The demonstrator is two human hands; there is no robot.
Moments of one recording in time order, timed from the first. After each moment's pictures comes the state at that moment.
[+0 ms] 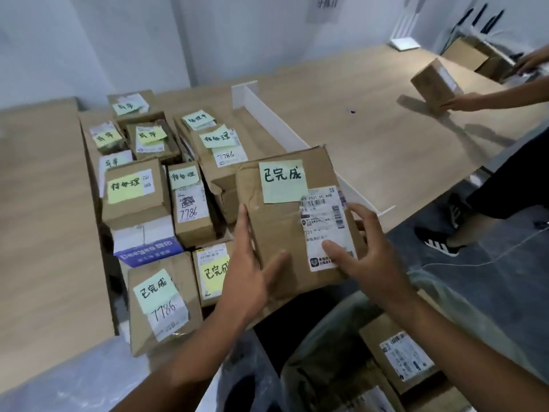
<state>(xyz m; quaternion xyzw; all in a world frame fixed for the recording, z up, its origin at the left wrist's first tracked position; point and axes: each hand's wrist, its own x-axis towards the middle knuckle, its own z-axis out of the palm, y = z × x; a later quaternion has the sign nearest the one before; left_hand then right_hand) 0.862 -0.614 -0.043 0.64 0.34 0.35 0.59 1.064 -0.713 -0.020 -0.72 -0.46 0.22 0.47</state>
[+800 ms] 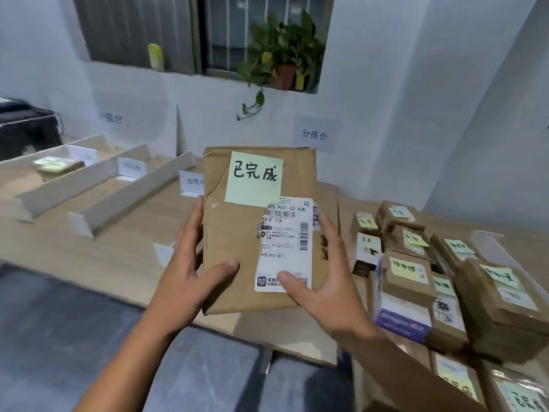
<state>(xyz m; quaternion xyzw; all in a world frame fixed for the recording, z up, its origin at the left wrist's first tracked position) 0.277 -0.675 0.091 0.58 0.49 0.60 0.25 0.517 -0.623 0.089 -0.35 -0.73 0.34 0.47</state>
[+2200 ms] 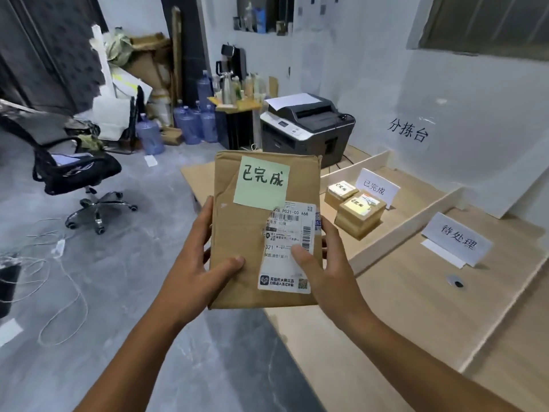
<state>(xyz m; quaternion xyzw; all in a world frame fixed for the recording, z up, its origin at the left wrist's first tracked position) -0.761 -0.634 0.042 0.30 0.75 0.58 0.09 -0.646 -0.433 0.019 -0.16 -0.72 0.62 0.25</state>
